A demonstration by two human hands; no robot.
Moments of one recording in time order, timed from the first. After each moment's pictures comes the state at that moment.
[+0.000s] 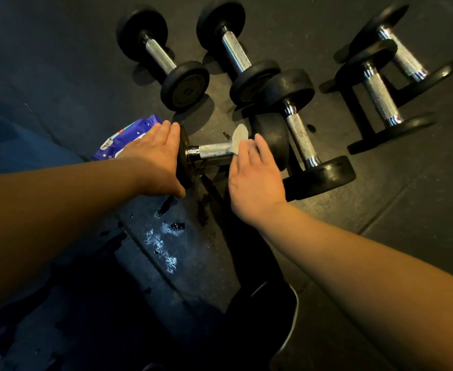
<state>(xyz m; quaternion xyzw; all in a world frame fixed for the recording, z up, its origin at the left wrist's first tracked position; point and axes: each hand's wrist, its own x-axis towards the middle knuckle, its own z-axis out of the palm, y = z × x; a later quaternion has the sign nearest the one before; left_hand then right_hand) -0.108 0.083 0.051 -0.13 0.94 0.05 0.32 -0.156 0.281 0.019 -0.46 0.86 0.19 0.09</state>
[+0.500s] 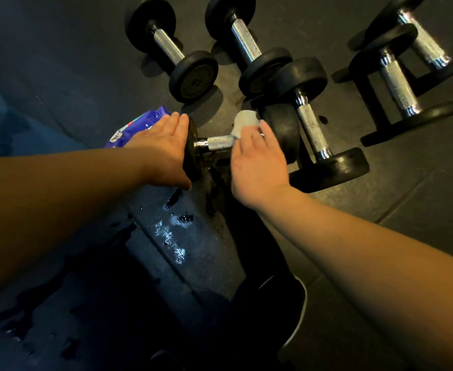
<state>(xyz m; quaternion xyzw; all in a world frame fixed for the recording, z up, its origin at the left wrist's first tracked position) -0.109 0.080 0.054 -0.12 0.94 0.04 0.33 -0.162 0.263 0.024 -0.44 0.88 0.15 0.10</state>
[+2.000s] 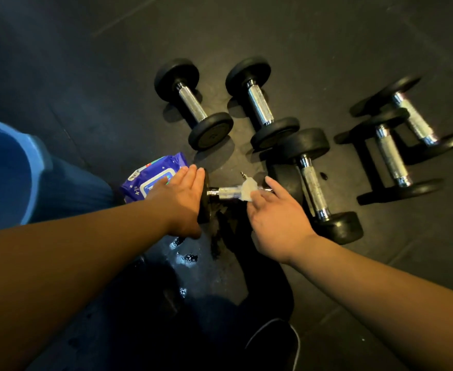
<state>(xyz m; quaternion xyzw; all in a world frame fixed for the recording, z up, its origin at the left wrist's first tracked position) -0.116 0.069 0.054 -0.09 0.93 0.04 0.37 -0.201 0.279 0.051 -0.56 0.80 0.13 0.18</state>
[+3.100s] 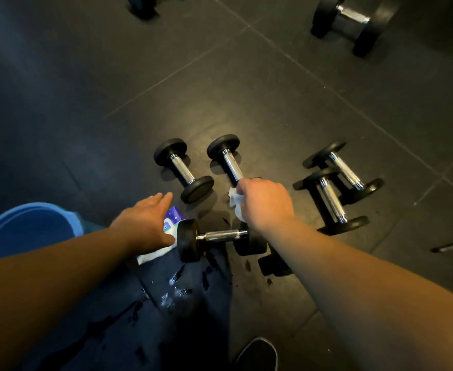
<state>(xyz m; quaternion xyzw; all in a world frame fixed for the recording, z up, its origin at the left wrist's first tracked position) -0.147 0.034 0.207 -0.20 0.91 0.12 0.35 -0.285 0.245 0.214 -0.33 0.92 -0.09 0.18</state>
